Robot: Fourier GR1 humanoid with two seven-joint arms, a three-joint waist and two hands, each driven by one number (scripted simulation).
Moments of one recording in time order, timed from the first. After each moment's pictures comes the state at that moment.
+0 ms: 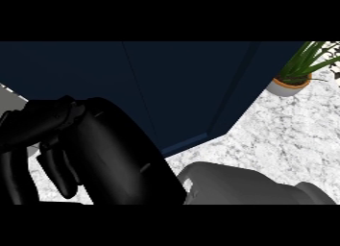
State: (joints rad) left arm 0.22 0.68 -0.09 -1.96 0.92 0.09 -0.37; right arm -1.04 -0.02 0.64 -1.77 -0.18 -0.56 0.68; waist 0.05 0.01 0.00
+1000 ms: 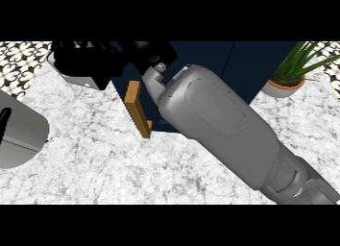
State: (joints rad) left arm 0.21 0.62 -0.05 -1.96 0.86 0.09 -0.32; right arm -1.24 0.00 0.37 -1.15 -0.22 -0.25 0.29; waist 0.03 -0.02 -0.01
